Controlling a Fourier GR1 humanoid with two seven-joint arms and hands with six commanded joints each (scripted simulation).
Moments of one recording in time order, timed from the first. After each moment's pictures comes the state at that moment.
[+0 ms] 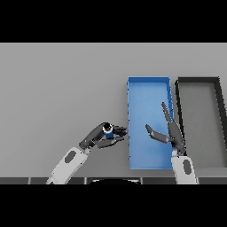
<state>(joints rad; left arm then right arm) -0.20 0.13 -0.57 -1.47 0.08 -0.12 -0.22 0.06 -0.17 0.09 -1.65 0.19 0.06 -0.06</state>
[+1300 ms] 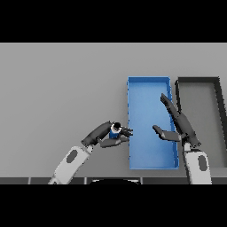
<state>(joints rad) -0.22 0.07 -0.53 -1.58 0.00 -0.23 -0.07 -0.03 -0.31 0.04 -1.84 -0.12 0.30 -0.09</state>
